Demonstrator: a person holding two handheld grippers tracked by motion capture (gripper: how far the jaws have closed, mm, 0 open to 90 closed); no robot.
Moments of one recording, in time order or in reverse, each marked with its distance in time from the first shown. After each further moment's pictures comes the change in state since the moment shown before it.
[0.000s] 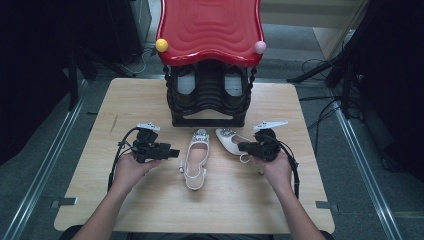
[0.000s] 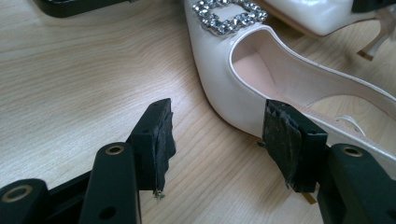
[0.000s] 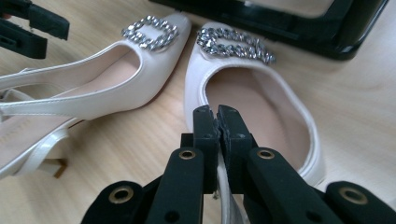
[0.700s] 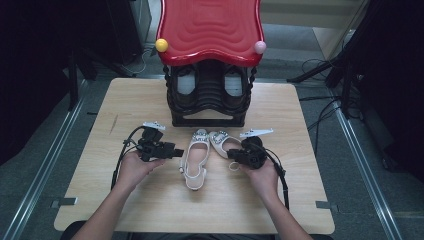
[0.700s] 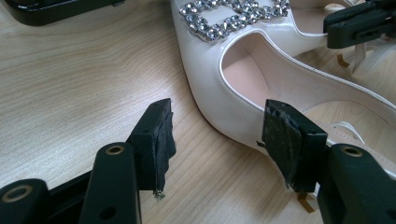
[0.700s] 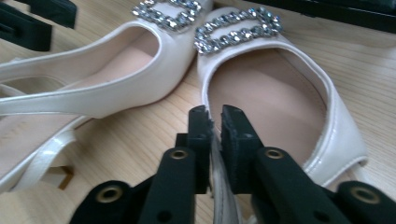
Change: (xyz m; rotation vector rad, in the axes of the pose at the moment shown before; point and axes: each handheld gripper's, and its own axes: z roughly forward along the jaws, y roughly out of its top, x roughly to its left) left arm -0.003 0.007 0.010 0.016 -0.016 0.021; right arm 0.027 -0.010 0.026 0.011 -0.022 0.018
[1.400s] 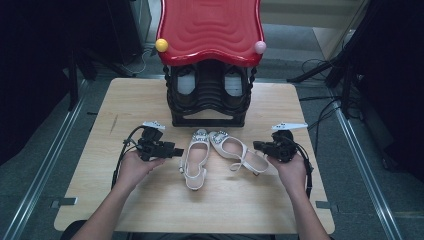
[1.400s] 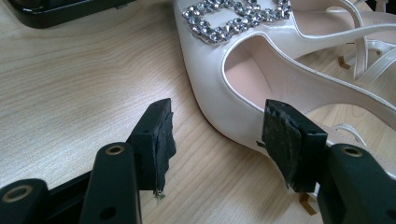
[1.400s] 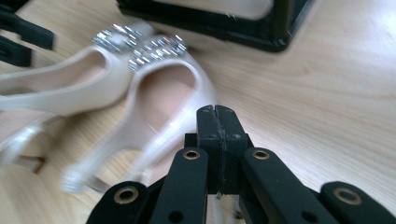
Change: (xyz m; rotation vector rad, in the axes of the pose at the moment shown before) left arm 0.001 0.000 -0.001 -0.008 0.004 -0.006; right arm -0.062 -0.003 -0.055 -0.070 -0.031 0.016
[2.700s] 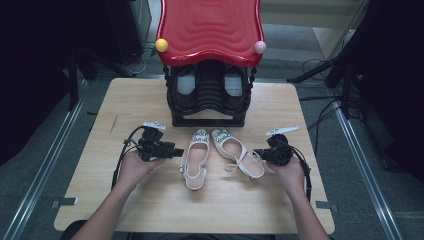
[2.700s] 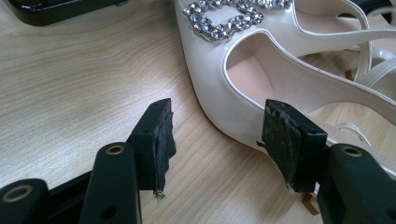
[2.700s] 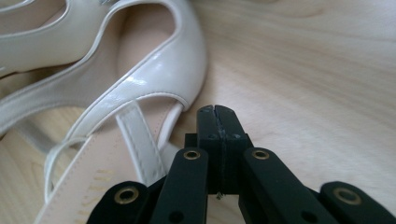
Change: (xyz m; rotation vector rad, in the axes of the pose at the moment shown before) left arm 0.000 0.000 0.002 0.010 0.005 0.005; right arm -0.006 -0.015 0.023 0.148 -0.004 -0.011
